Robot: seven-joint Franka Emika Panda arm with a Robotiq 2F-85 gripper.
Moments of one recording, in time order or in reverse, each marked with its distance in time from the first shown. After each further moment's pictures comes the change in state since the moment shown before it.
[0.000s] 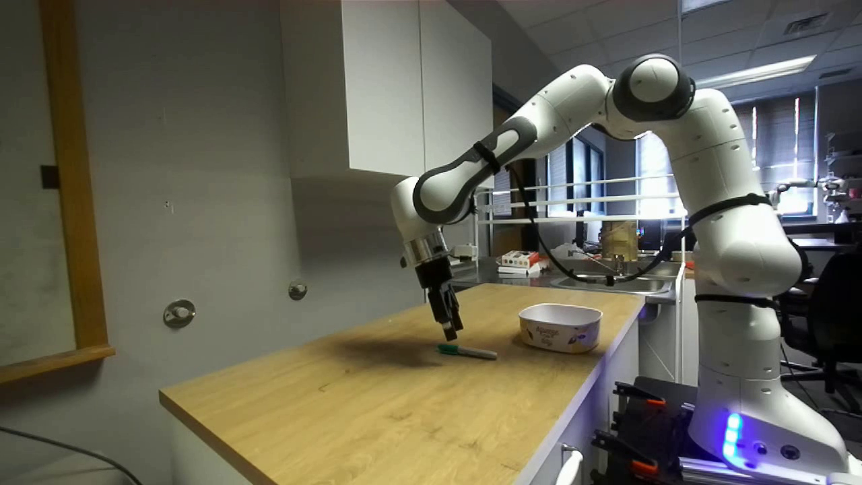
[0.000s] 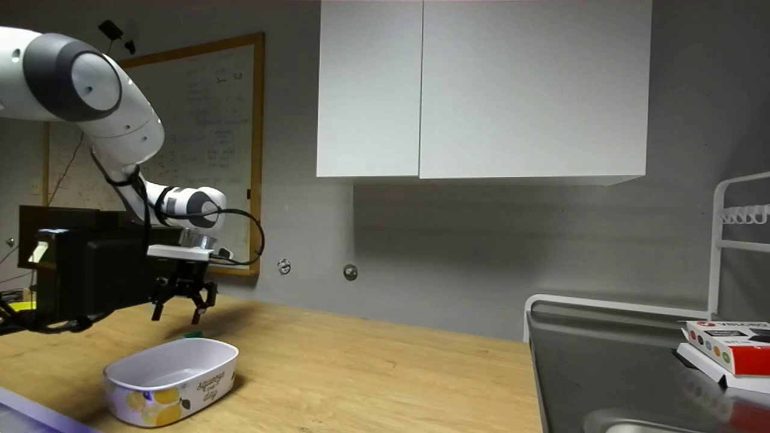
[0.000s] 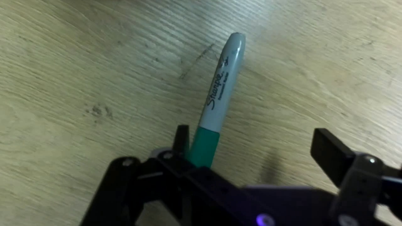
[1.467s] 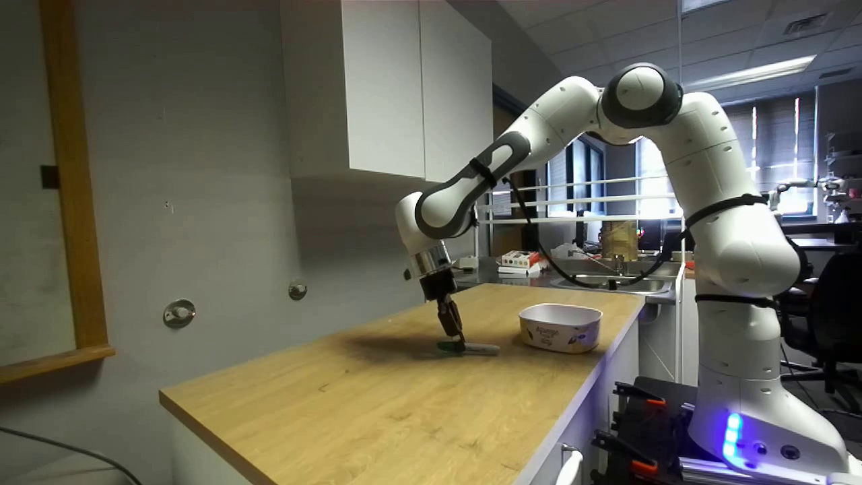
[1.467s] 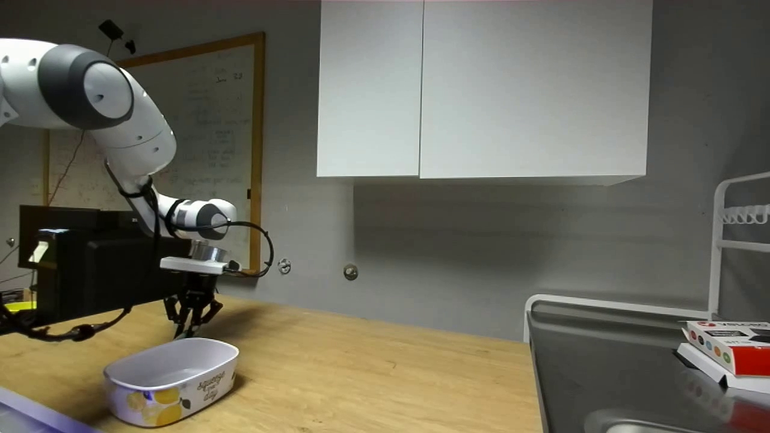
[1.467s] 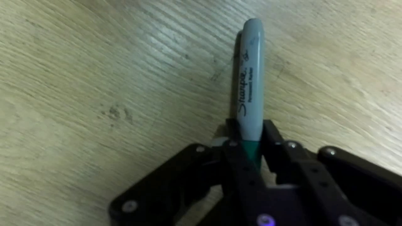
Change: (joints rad) arm -0.018 0.044 -0.029 -0.014 -0.006 0.040 -0.097
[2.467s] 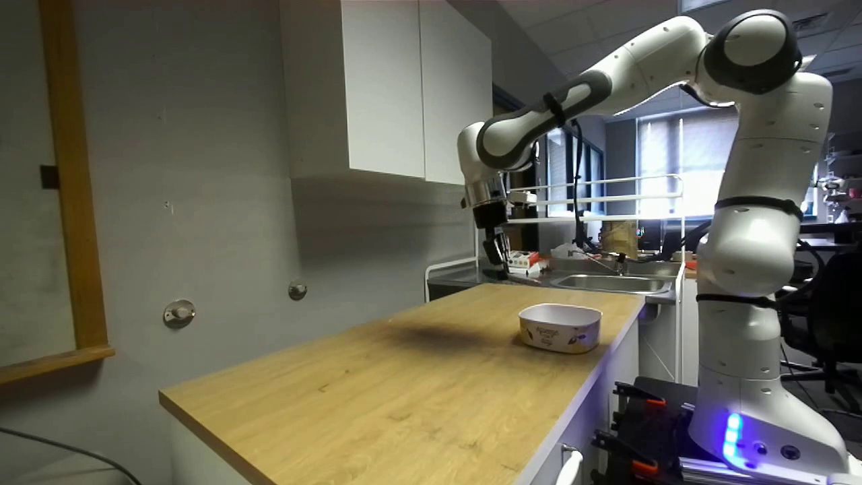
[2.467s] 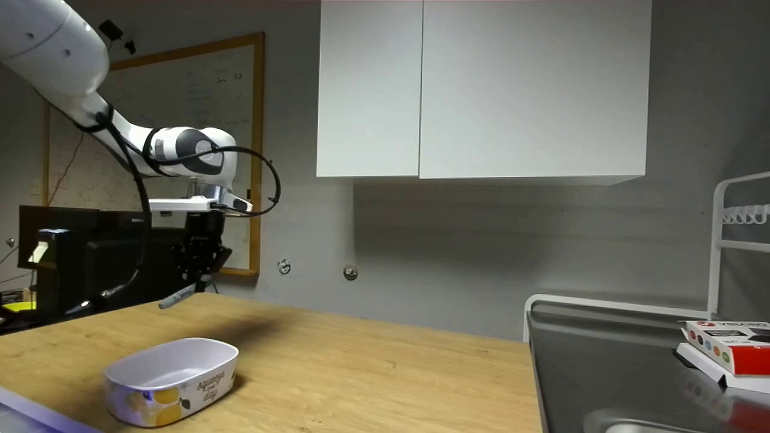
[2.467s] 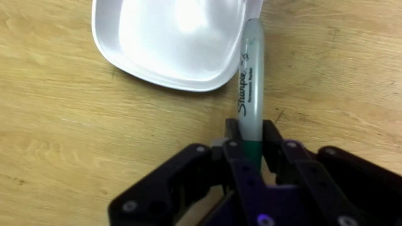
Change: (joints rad) arm -0.070 -0.526 -0.103 -0.259 -0.014 -0.103 0.128
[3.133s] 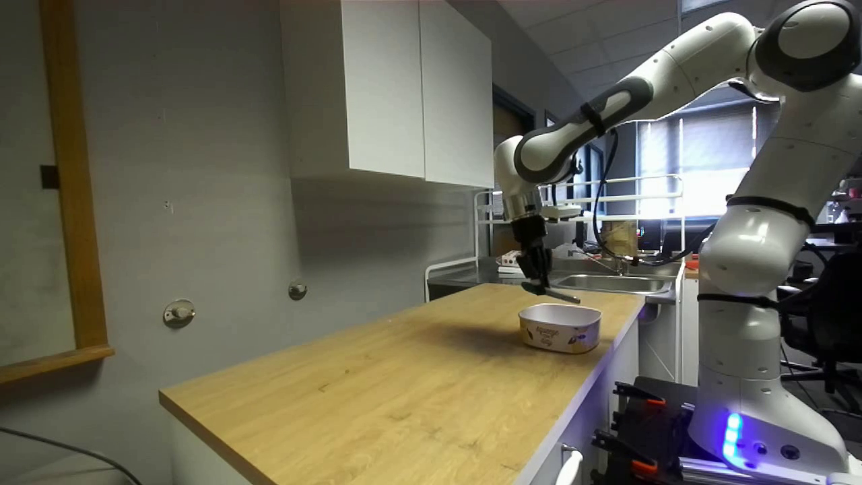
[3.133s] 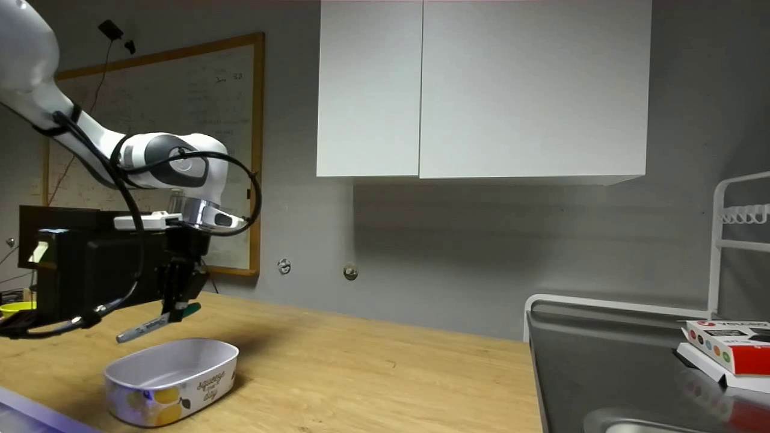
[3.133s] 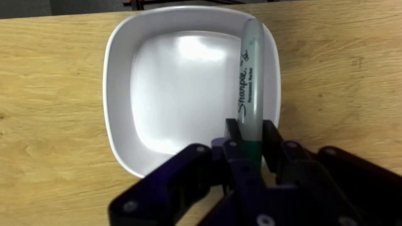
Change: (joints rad) arm -0.063 -0.206 -0.027 -0.283 0.020 0.058 0.196
